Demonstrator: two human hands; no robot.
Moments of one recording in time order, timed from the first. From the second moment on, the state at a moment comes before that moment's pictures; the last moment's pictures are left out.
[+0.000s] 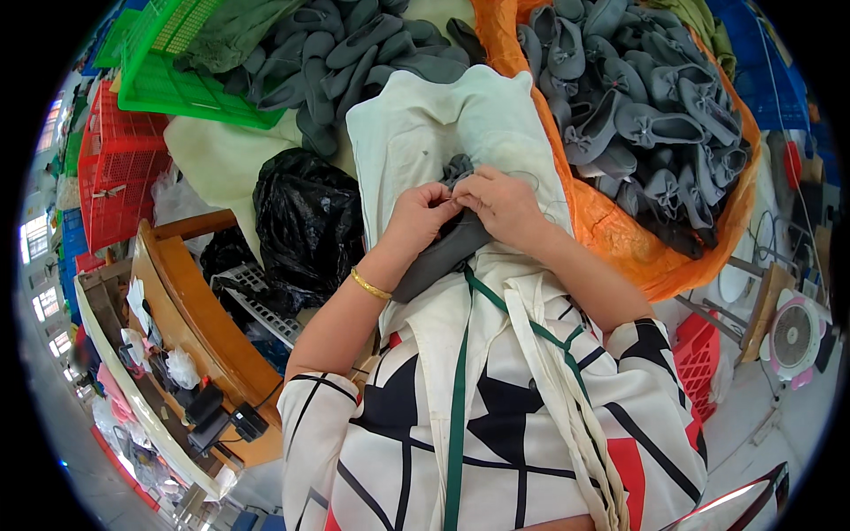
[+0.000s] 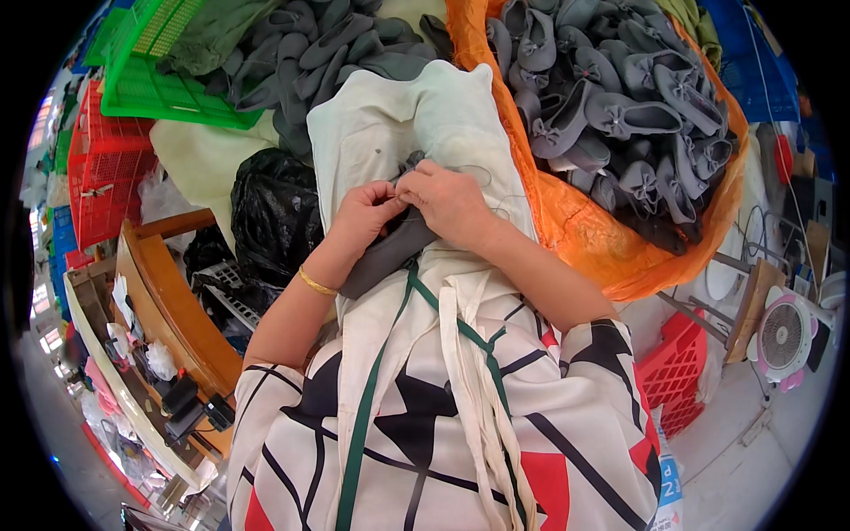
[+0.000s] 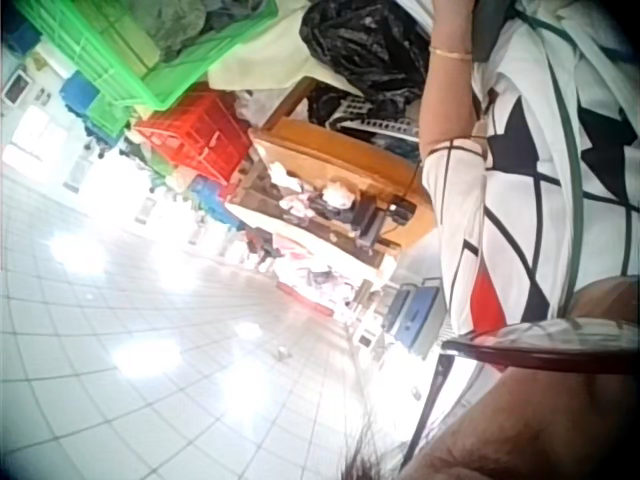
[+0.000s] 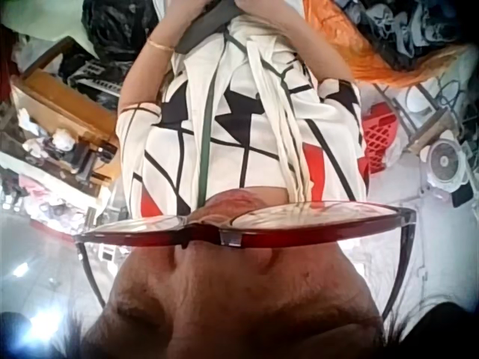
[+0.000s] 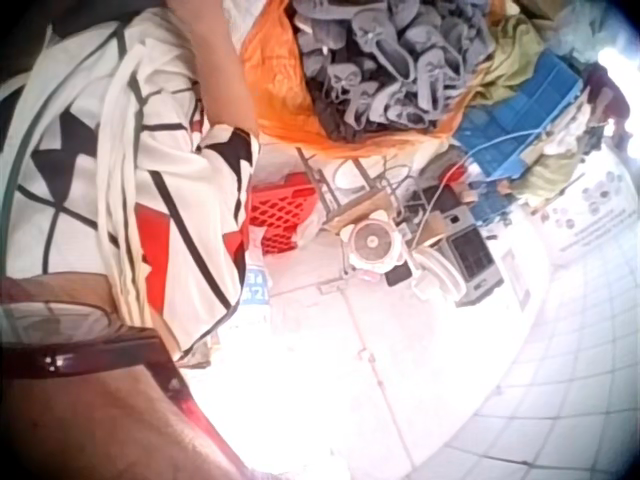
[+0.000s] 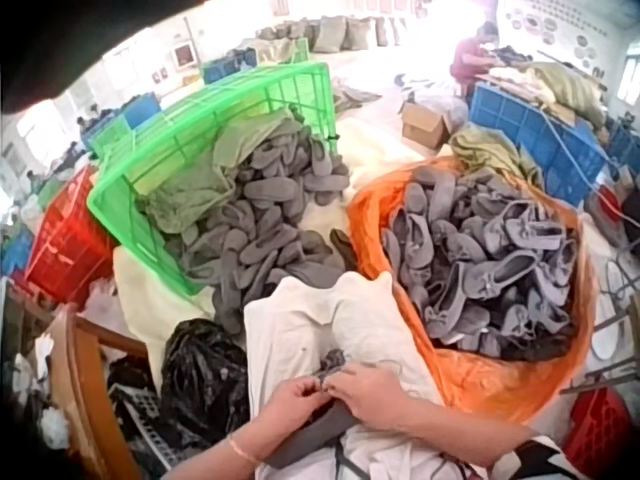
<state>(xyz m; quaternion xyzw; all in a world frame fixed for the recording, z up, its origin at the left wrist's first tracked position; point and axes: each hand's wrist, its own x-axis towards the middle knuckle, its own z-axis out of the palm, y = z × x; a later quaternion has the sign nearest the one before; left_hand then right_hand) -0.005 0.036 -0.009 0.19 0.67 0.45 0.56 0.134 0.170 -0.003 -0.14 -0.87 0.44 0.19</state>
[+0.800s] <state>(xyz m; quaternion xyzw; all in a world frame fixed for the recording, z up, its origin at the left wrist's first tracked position) -0.005 0.033 0.001 0.14 0.65 0.51 0.55 0.381 0.369 -0.081 -0.55 -0.20 0.45 0.67</state>
